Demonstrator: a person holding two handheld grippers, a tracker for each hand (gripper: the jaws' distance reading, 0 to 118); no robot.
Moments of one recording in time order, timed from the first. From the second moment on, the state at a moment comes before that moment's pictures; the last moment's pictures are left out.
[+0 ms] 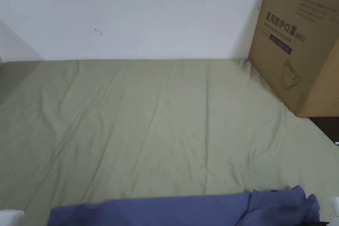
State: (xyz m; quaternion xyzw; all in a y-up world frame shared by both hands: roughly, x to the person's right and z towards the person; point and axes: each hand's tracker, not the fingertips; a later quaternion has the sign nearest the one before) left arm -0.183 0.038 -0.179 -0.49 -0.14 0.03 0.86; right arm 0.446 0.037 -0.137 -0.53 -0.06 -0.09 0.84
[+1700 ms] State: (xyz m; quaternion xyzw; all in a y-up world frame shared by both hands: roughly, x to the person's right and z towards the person) left arm -0.278 -0.060 -0.231 -0.41 -0.34 0.54 0.65; right arm 0.251 0.183 -0.104 -0.20 0.01 -0.03 0.98
